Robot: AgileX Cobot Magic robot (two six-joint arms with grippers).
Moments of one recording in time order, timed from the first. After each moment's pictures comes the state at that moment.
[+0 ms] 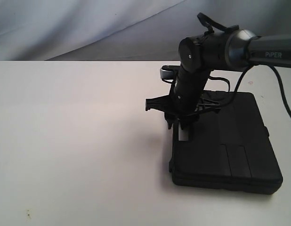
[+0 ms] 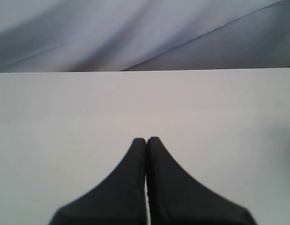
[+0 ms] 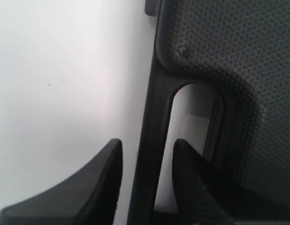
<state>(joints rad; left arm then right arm) -0.07 0.01 0.00 -0.04 0.29 0.02 0.63 2.14 -1.56 0.02 0.92 0.45</state>
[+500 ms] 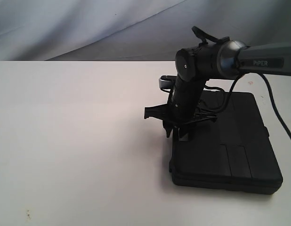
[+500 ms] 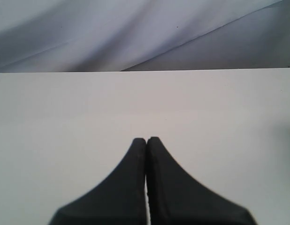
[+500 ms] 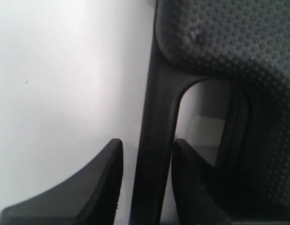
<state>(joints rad) -0.07 0.01 0.00 -0.04 0.29 0.02 0.63 2.20 -1.56 0.05 0.91 0.45</state>
